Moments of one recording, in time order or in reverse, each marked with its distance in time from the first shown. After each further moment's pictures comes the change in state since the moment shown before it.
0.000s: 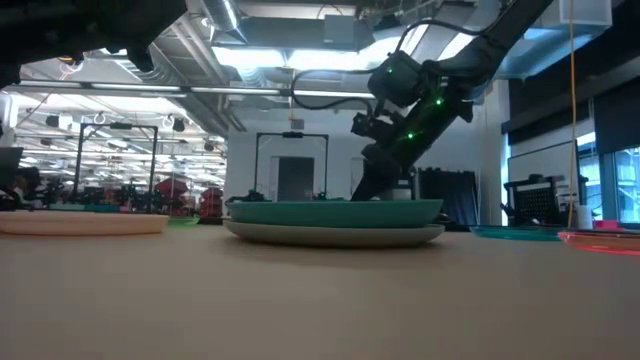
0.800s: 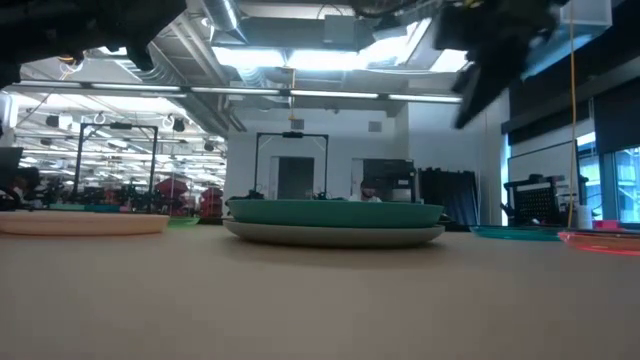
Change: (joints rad) left arm 0.000 0.000 0.000 0.017 -0.006 -0.010; right arm 0.275 -0.511 0.071 -0.860 -0.123 0.183
